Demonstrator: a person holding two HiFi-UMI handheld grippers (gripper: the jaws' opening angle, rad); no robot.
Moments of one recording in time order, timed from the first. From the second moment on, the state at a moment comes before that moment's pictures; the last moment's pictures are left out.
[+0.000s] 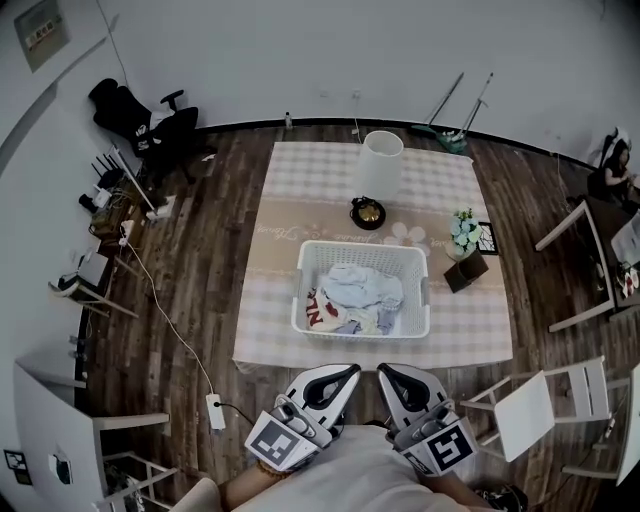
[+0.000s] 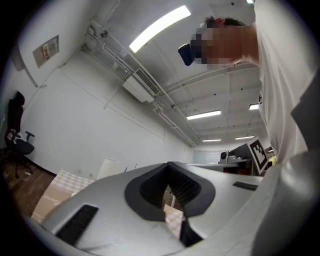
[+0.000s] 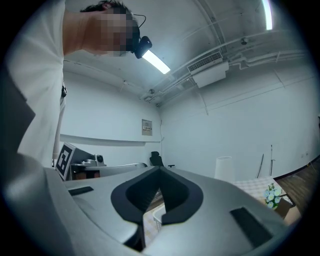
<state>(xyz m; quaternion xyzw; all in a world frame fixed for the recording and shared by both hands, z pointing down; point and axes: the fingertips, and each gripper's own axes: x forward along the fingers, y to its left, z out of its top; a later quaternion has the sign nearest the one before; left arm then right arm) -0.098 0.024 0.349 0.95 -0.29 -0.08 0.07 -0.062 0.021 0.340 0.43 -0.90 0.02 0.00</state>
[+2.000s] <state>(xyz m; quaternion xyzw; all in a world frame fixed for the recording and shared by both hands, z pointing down) -0.031 -0.226 0.697 0.83 -0.01 0.55 -0.09 -0.022 -0.216 0.703 0.11 -0.80 0.04 0.58</state>
